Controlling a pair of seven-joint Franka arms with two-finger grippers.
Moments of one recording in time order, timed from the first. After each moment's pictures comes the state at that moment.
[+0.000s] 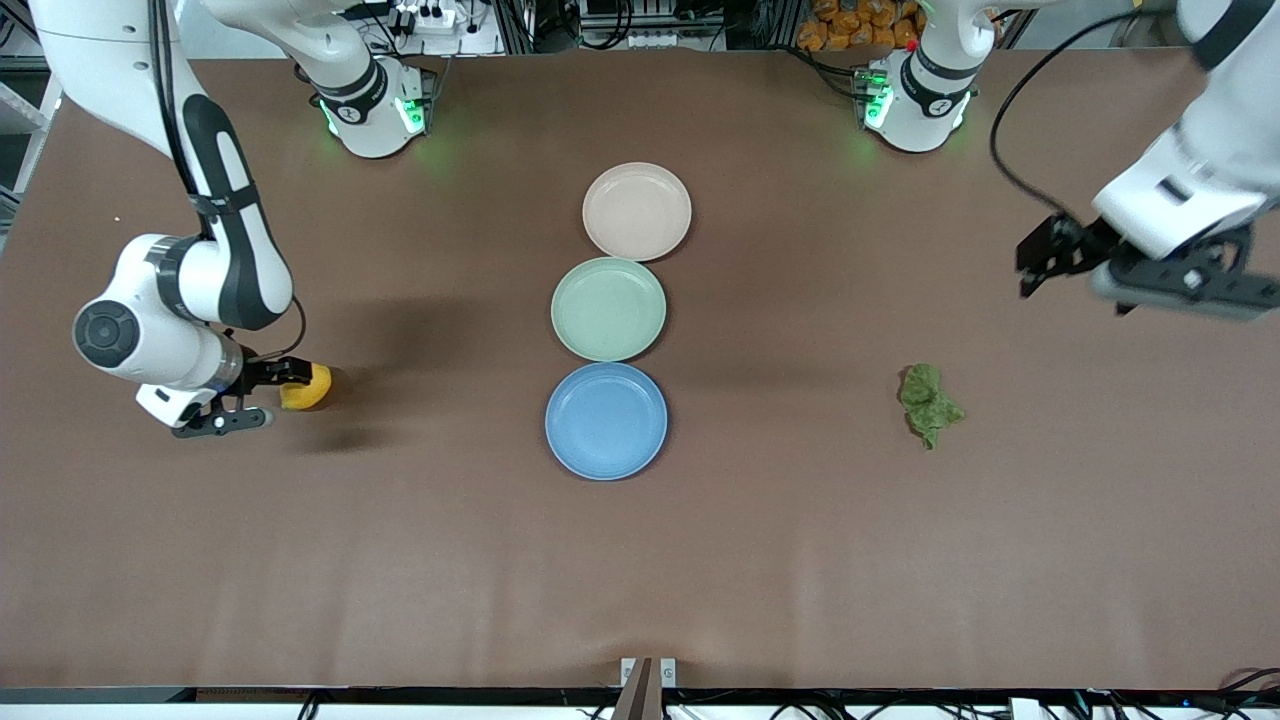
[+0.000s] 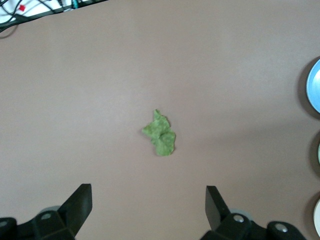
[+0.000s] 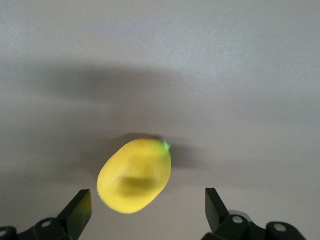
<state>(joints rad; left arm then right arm) -0.04 0.00 -0.13 -1.57 0.05 1.65 0.05 0.26 0.40 -0.36 -2.02 0.09 2.27 -0.31</state>
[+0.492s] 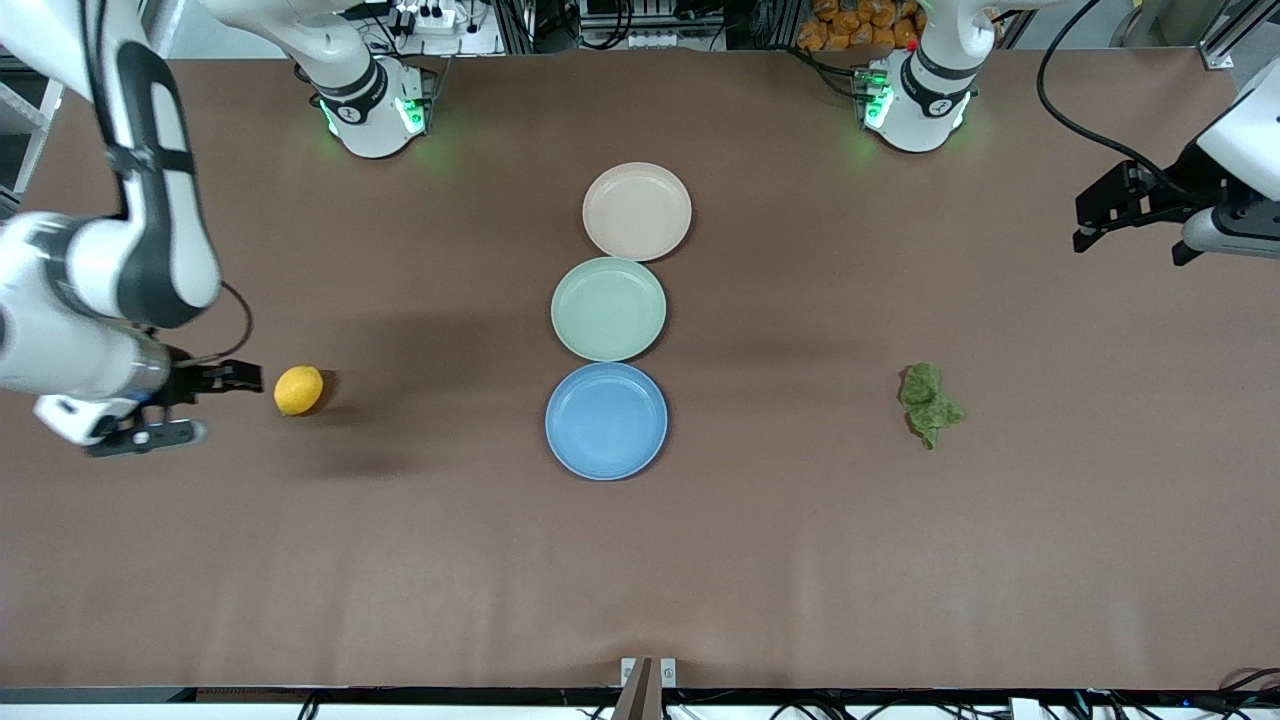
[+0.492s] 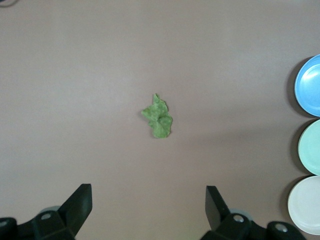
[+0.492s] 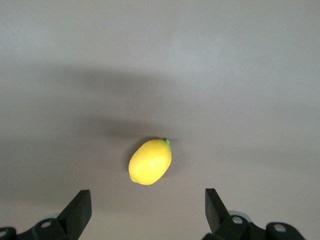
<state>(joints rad) -0.05 0.00 -0.07 -1.50 -0.01 1.53 0.00 0.25 0.35 -0.37 -1.67 0.09 1.90 -0.31</state>
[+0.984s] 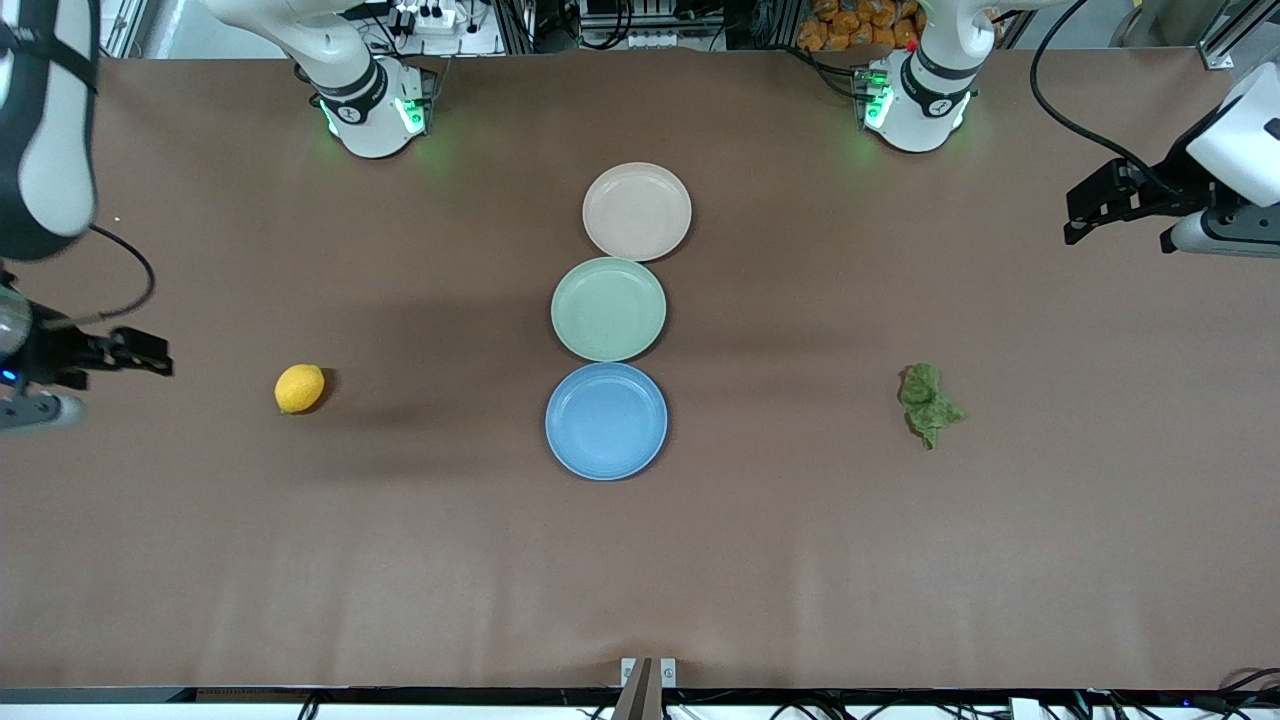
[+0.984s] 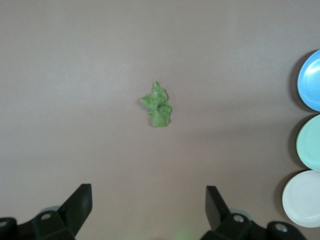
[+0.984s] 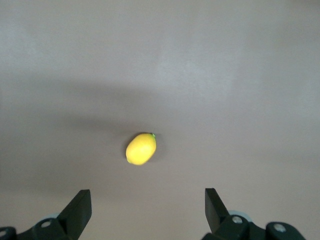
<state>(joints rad) -0.06 0.00 -0.05 -1.49 -0.01 1.49 0.00 0.23 0.28 -0.36 -1.40 0.03 1.61 -0.30</state>
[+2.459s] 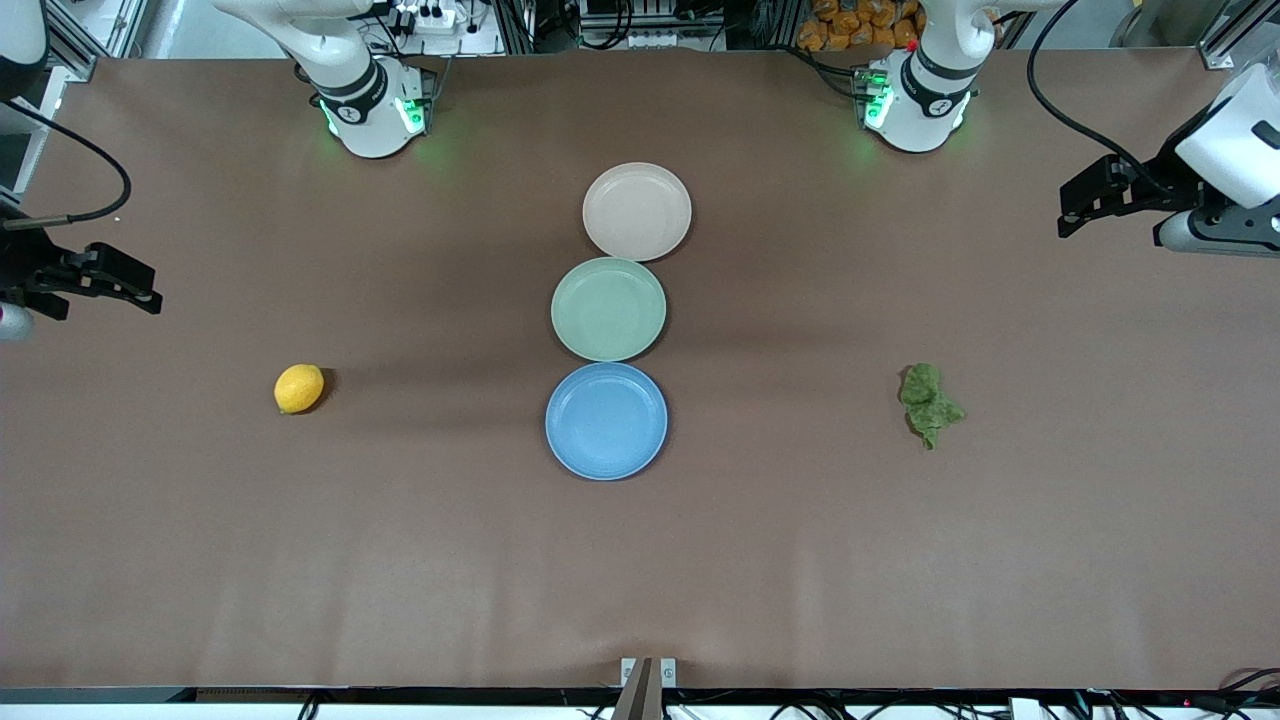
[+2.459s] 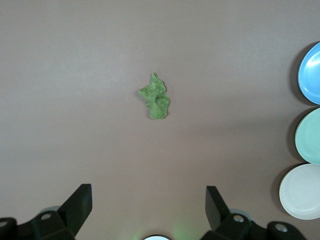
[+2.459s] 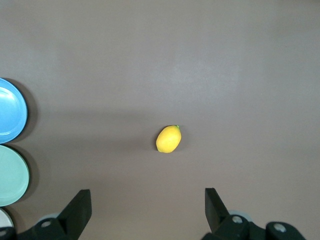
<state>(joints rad) -0.11 0.00 -0.03 -1.49 -0.01 1.45 -0.03 -0.02 0.13 0.02 -1.42 -0.02 1.55 -0.07</state>
